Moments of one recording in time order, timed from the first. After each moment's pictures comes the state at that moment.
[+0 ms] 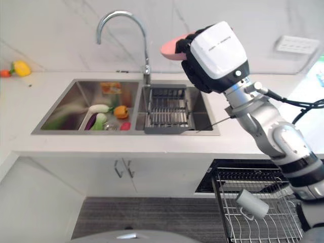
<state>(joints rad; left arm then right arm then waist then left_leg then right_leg) 0.19 0.24 -0.16 1.19 0.13 0.02 0.11 -0.49 -1.05 0.27 -0.23 -0.72 -0.12 -0.34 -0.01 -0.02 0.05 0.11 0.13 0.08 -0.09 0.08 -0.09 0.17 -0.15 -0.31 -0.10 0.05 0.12</state>
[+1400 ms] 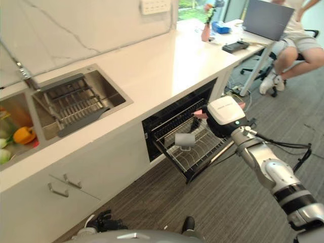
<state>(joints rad) 0.06 0.16 -0.03 1.15 -0.08 -0.04 0.09 -0.26 -0.92 0.40 0.23 -0.85 -0.07 -0.27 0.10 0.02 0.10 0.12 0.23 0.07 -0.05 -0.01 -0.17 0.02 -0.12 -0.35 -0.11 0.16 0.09</state>
